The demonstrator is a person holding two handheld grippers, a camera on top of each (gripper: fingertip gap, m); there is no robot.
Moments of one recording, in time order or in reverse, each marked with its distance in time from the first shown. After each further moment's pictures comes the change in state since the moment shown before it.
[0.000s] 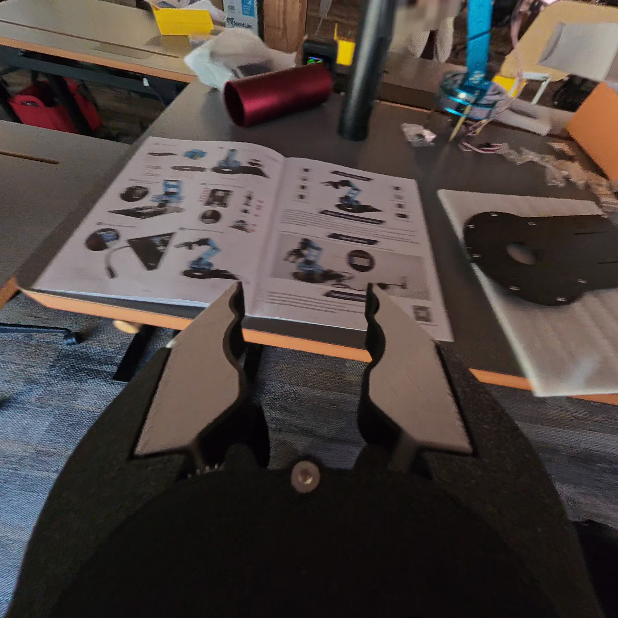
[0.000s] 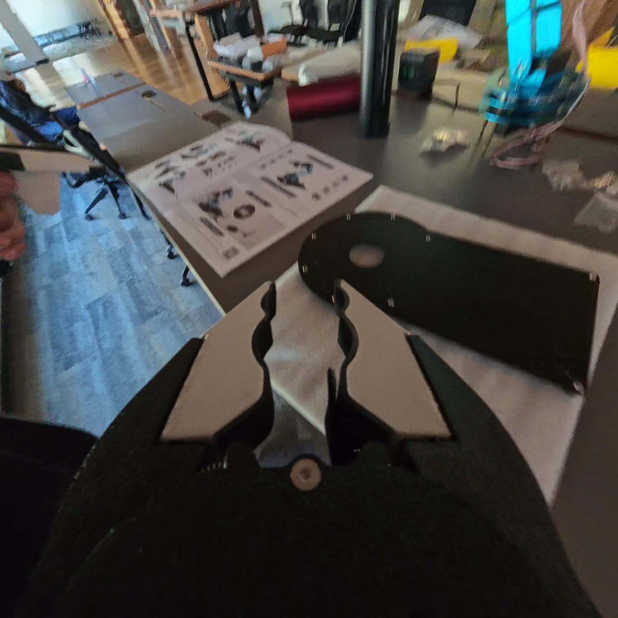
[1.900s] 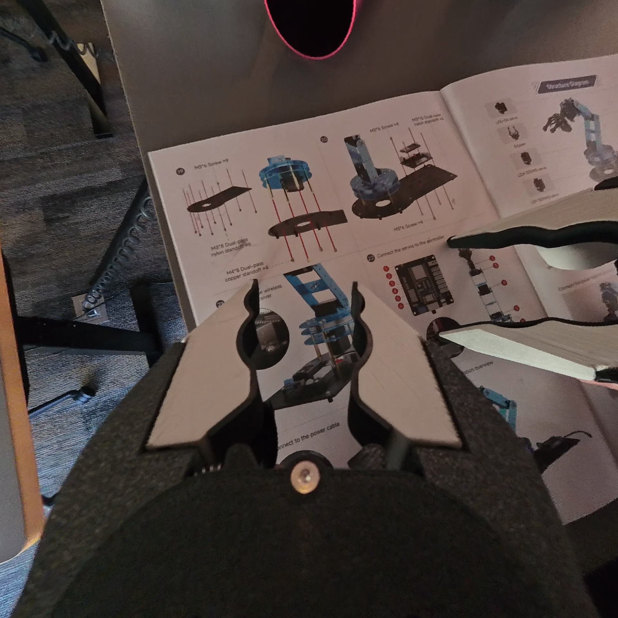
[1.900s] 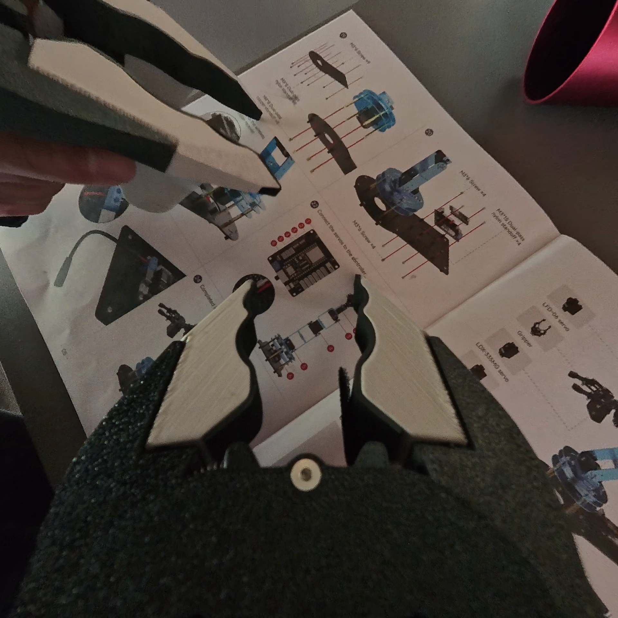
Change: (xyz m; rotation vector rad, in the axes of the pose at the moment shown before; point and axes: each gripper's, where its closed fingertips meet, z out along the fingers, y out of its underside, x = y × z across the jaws) left arm -0.196 -0.027 0.253 -0.401 0.352 0.281; right arm -0.163 -0.029 0.460 -0.452 -0.017 -0.133
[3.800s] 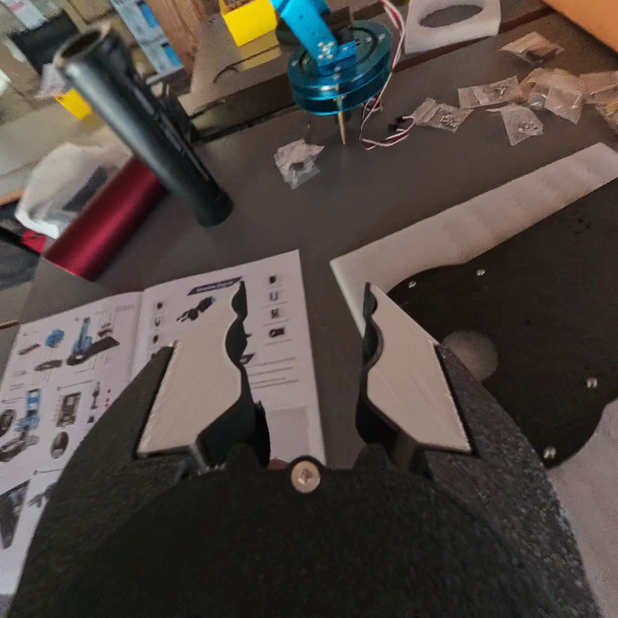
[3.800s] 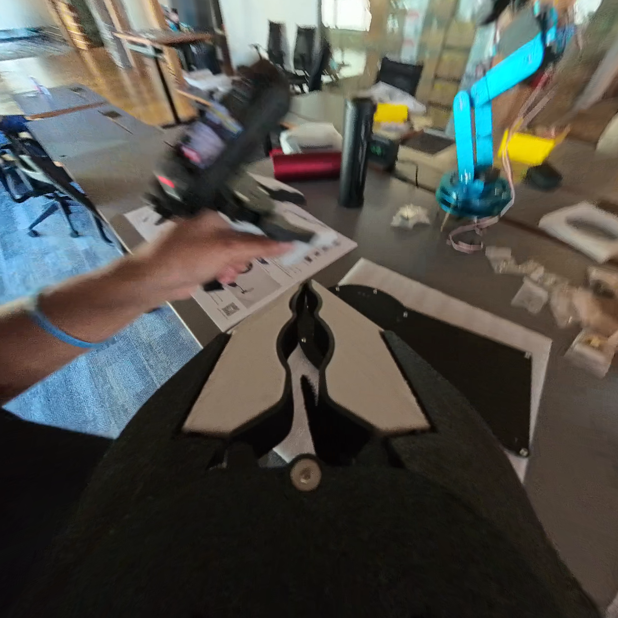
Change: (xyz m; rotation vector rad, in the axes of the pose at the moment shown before) left arm 0.357 -0.138 0.041 0.206 -0.354 0.147; right arm 0.122 0.170 -0.432 0.514 0.148 0.074
